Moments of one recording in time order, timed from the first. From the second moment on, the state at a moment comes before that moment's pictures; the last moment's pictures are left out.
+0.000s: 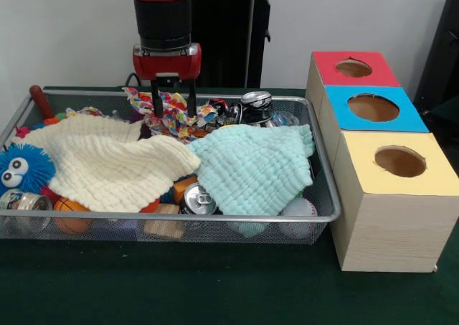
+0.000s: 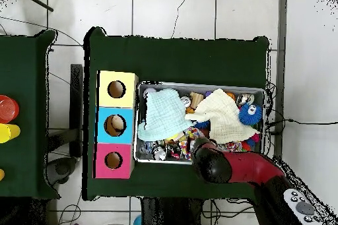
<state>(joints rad) -0.73 -0.68 0.29 1.98 -0.52 0.23 1.75</state>
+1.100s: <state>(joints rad) -0.71 -0.59 0.27 1.92 -0.53 0.33 1.75</state>
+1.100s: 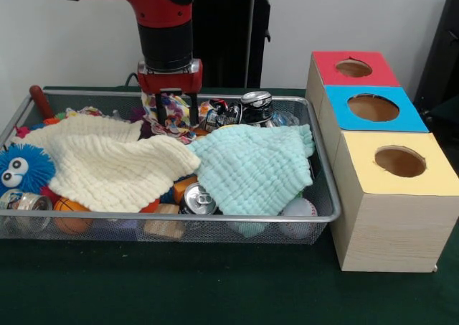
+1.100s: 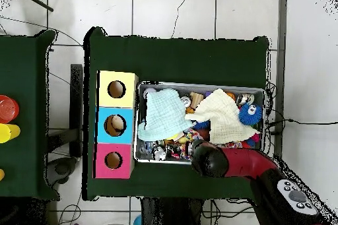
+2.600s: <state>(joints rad) -0.69 -0.58 0.27 1.84 -0.48 0.66 1.75</state>
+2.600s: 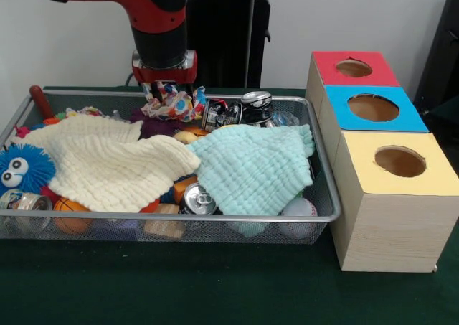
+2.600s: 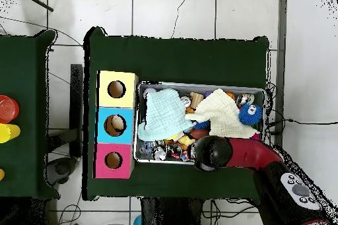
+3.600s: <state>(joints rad) -0.71 -0.58 0.28 1.82 -0.48 0.68 1.75</state>
